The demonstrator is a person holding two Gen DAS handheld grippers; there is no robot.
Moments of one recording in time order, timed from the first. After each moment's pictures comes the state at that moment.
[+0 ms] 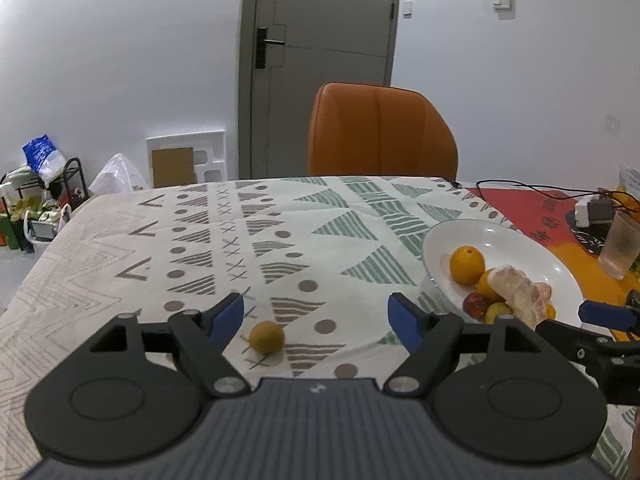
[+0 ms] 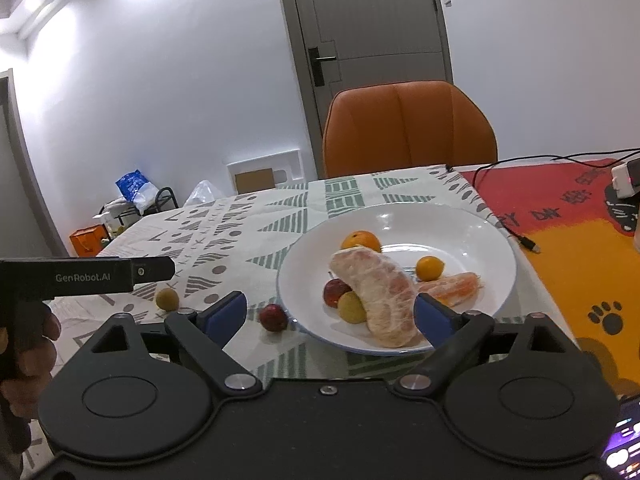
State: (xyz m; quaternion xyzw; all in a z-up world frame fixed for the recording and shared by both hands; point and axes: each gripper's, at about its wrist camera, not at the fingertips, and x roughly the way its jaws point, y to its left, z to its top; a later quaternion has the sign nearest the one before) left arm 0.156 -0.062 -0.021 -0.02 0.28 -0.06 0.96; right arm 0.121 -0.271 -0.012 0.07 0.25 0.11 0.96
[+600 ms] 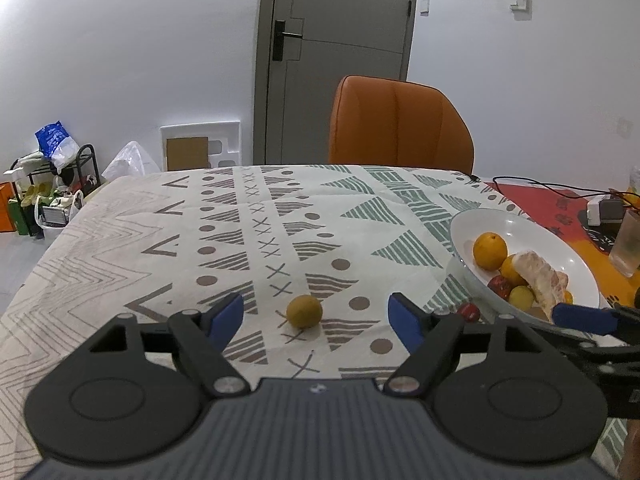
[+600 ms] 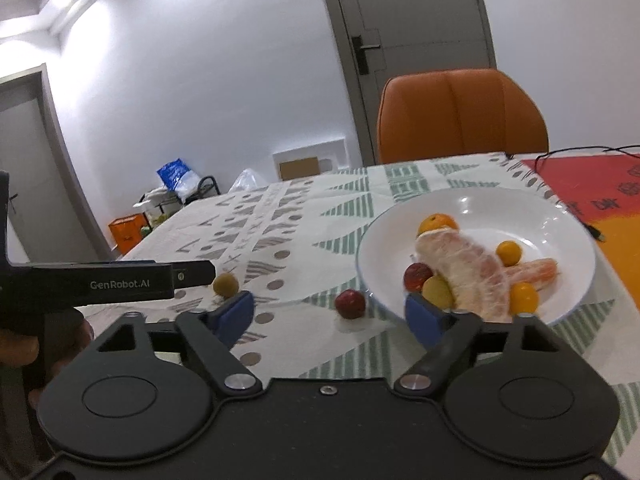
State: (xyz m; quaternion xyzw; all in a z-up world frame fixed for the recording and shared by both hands) left arm 0.145 -0.039 -0.033 -0.03 0.29 -0.05 0.96; right arm 0.123 -0.232 -0.021 0.07 0.26 0.17 0.95
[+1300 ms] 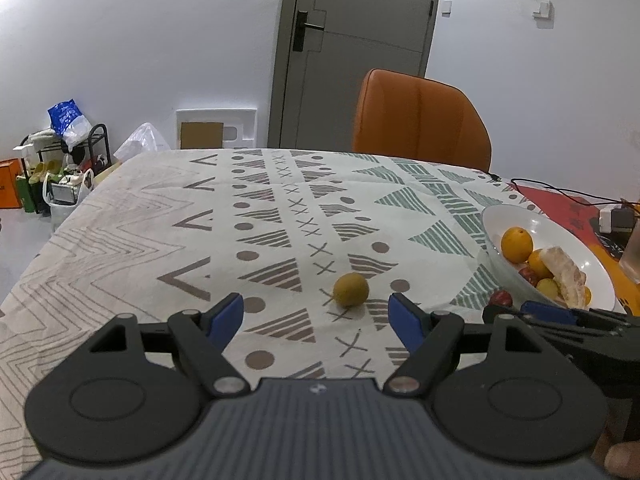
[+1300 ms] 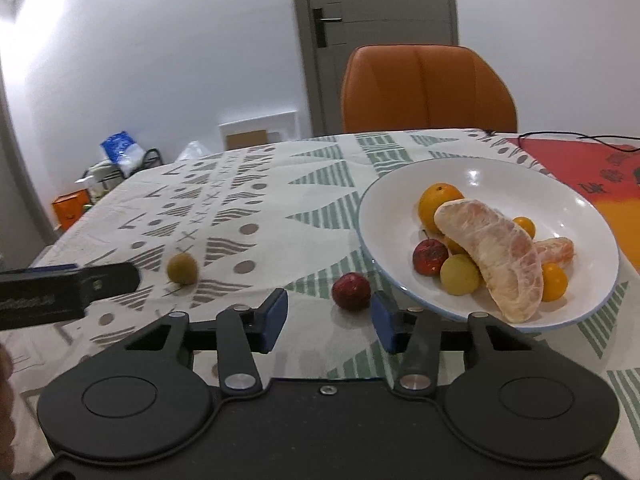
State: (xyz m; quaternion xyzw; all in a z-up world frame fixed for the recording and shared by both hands) left arm 0.142 -0.003 -0.048 -0.05 0.30 -0.04 0.95; right arm 0.155 -0.183 -0.046 0.03 0.30 0.07 0.95
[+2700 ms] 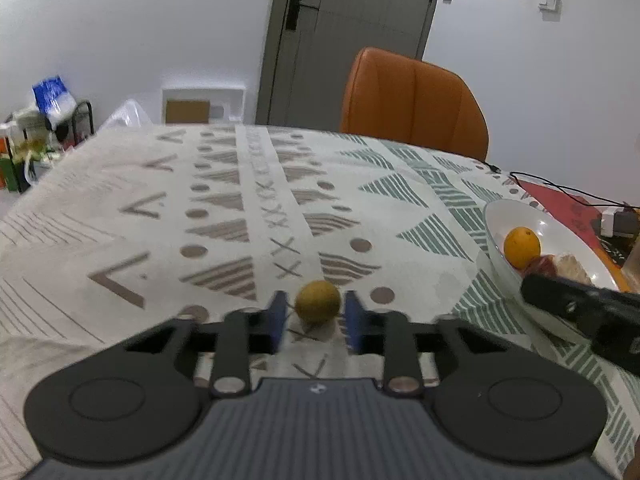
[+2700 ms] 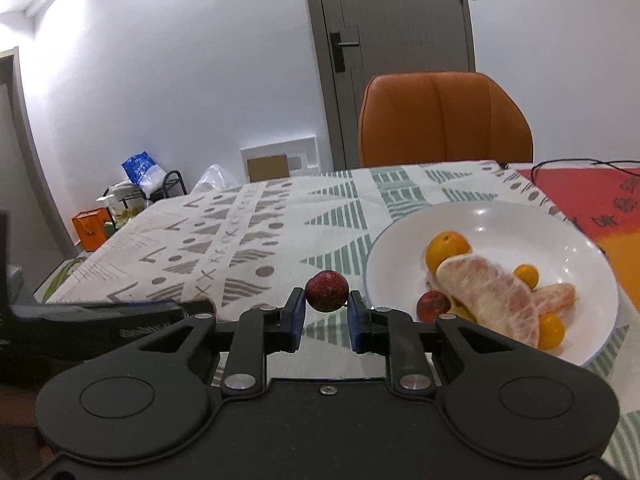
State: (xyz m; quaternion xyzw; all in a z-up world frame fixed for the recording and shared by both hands) left arm 0.186 -0.024 -0.068 -0.08 0.33 -0.05 0.94; right arm 0.156 -0.196 -0.020 0.04 0.26 0.12 0.96
